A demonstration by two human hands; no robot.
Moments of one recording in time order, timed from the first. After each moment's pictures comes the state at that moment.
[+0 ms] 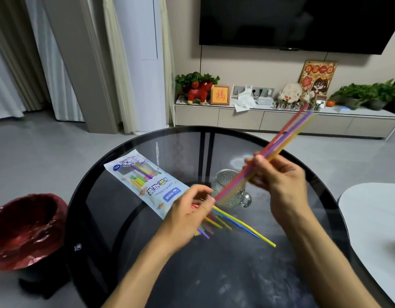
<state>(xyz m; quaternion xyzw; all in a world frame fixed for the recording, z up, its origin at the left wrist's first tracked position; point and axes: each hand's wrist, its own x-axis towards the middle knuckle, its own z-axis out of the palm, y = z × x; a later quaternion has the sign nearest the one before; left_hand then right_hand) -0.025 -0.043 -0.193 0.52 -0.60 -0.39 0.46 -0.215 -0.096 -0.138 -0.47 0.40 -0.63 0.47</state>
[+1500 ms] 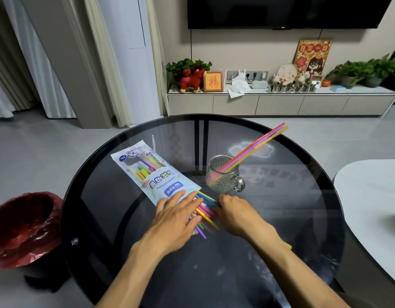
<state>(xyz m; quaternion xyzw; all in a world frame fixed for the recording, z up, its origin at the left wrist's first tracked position) -0.009 -0.042 -0.238 0.62 -0.77 -0.09 0.07 -0.184 -0.080 -0.221 -0.78 0.60 -0.02 0.17</state>
